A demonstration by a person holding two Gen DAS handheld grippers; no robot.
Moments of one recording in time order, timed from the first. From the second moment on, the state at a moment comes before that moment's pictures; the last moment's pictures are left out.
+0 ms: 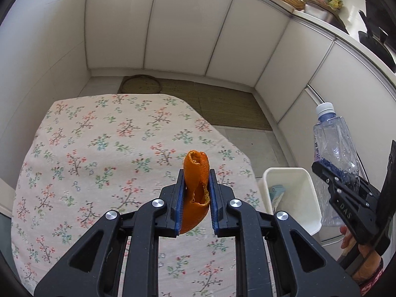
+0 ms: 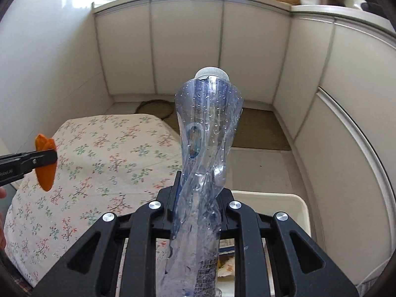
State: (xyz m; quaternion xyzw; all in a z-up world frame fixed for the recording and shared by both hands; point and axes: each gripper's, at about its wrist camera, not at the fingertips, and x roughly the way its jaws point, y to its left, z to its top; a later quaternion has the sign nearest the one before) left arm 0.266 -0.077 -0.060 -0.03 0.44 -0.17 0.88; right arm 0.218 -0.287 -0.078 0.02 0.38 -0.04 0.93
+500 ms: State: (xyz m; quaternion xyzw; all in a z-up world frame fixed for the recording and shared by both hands) left arm 0.257 -0.191 -0.072 -0.01 0.44 -0.25 0.86; right arm 0.179 -0.397 -0.079 0.06 0.35 -0.23 0.91
